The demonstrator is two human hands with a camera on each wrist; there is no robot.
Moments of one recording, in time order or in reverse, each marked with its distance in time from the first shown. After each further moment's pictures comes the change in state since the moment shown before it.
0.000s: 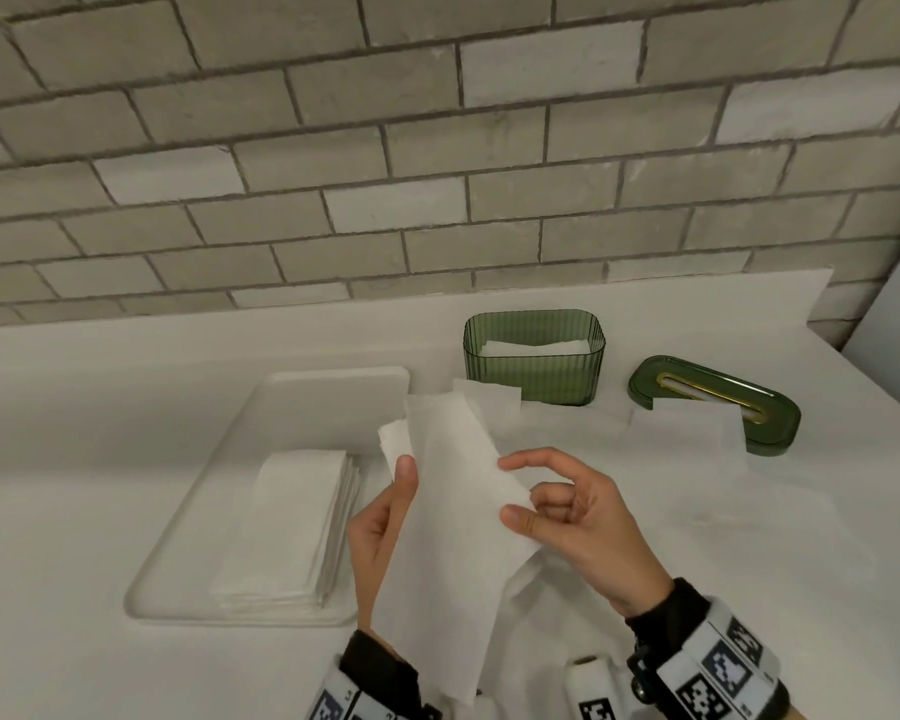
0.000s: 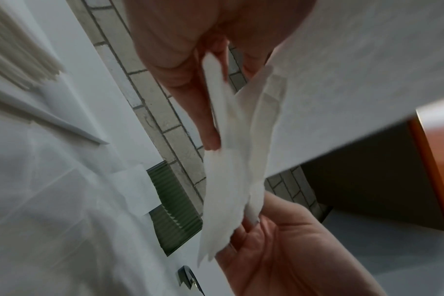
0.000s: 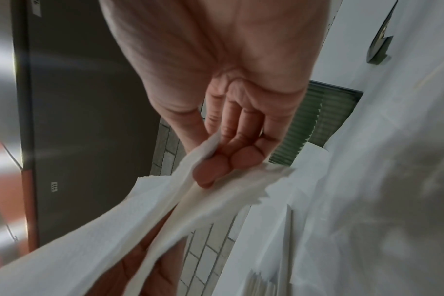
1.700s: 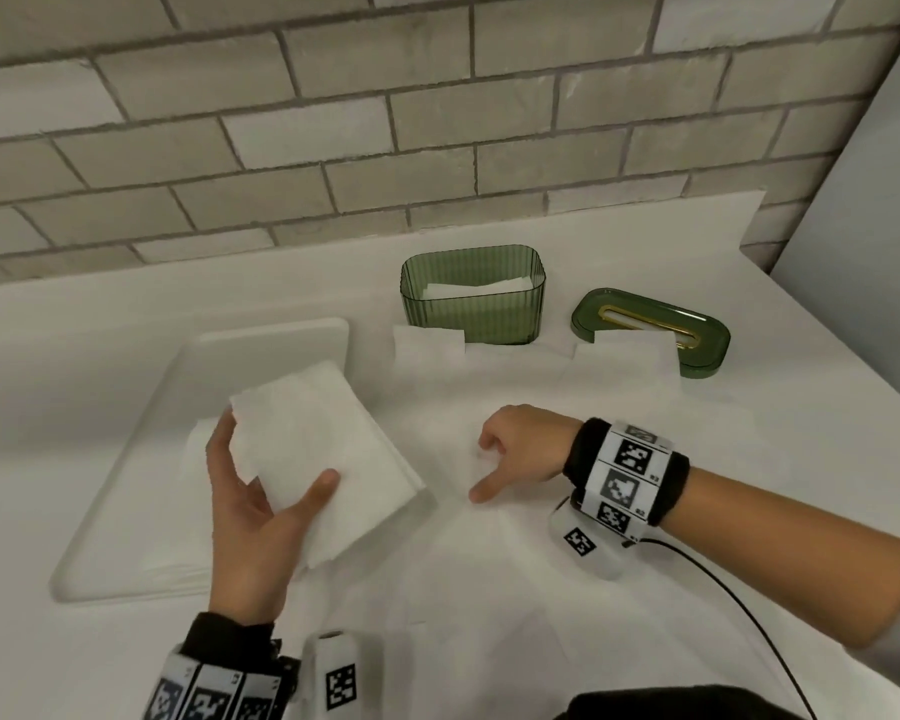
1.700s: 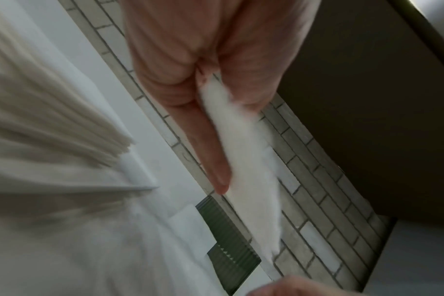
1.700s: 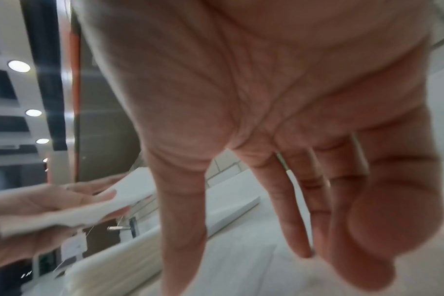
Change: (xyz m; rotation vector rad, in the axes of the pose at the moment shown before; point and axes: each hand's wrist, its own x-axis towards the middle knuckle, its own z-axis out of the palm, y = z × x) left_hand 0.029 -0.007 -0.072 0.455 -0.045 0.199; right_hand 0.054 0.000 -0.031 -1.252 -0.531 0.478
